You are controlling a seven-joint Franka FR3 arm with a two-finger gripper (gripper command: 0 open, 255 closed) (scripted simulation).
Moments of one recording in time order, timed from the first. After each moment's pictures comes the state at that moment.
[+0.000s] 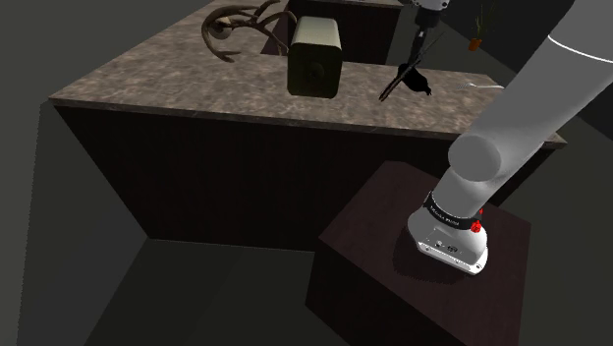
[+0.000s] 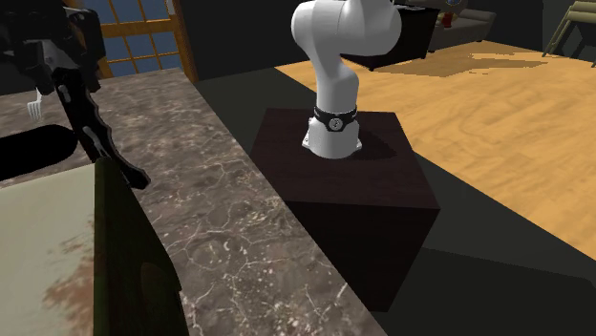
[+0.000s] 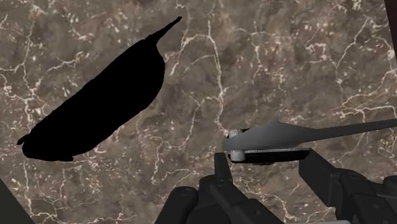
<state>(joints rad) -0.31 -0.08 -0.56 -2.04 -0.04 2.00 -1.11</state>
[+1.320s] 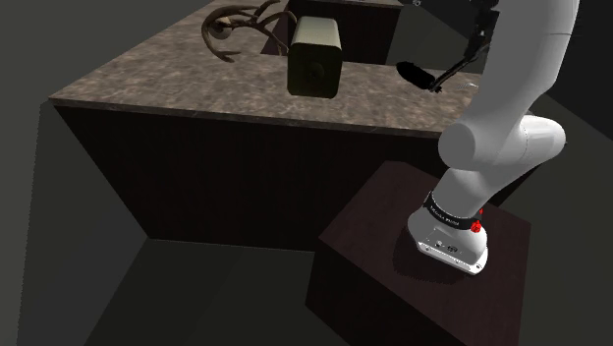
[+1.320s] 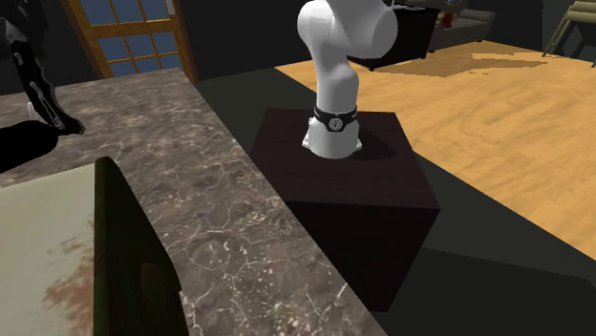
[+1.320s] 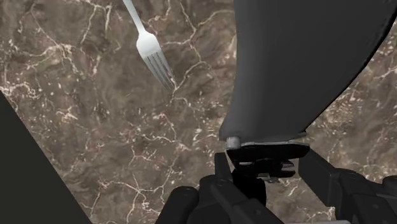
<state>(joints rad) -0.70 0.42 -0.72 -1.50 0.30 1.83 -1.71</state>
